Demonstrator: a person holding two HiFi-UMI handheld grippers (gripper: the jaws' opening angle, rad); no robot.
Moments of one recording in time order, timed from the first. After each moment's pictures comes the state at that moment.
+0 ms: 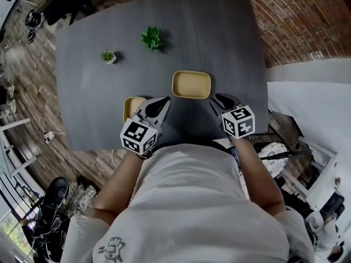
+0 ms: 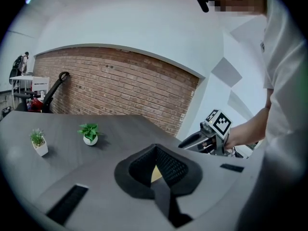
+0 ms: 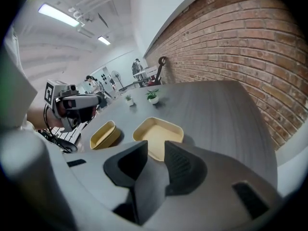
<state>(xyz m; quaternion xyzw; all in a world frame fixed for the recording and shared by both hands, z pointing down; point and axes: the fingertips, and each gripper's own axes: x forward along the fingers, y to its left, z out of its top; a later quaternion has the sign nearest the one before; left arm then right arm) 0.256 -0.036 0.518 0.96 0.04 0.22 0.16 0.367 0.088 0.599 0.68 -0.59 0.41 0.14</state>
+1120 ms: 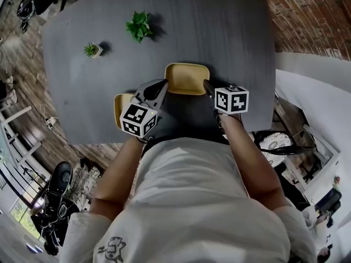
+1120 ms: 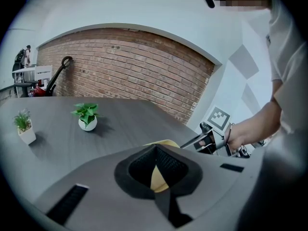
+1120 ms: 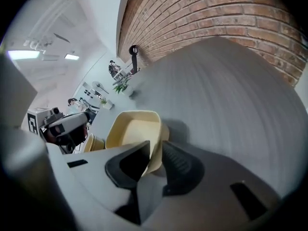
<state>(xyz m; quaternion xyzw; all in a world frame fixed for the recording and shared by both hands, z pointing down) 0.308 -0.055 0.601 0.94 0.02 0.30 0.19 0.398 0.063 0.694 0.66 -0.50 0.56 0.05</state>
